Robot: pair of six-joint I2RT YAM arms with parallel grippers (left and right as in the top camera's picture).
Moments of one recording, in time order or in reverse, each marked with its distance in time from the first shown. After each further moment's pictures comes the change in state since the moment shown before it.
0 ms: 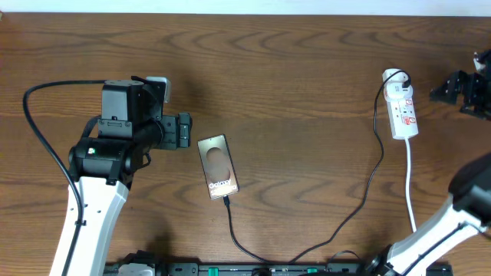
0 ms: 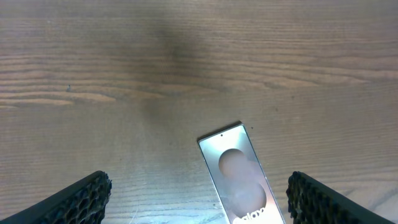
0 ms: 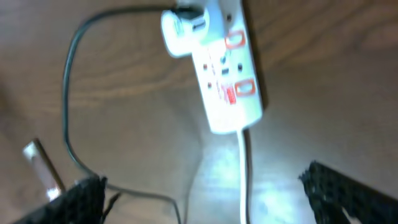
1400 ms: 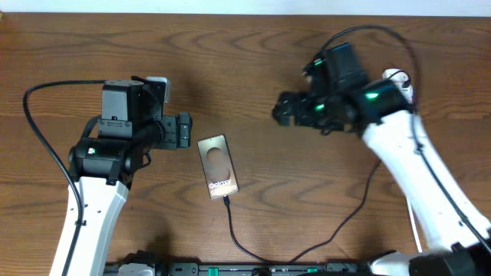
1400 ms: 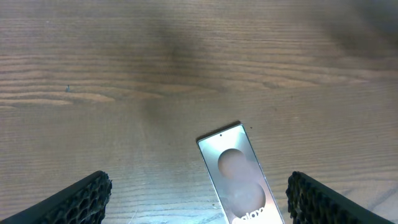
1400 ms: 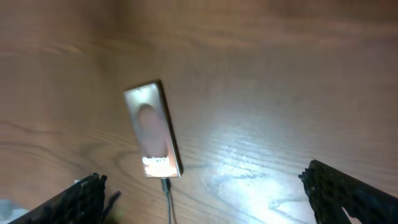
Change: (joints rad) left arm 0.000 0.000 0.000 0.000 0.004 0.000; right arm 0.972 -0.610 -0.662 0.506 0.176 0.804
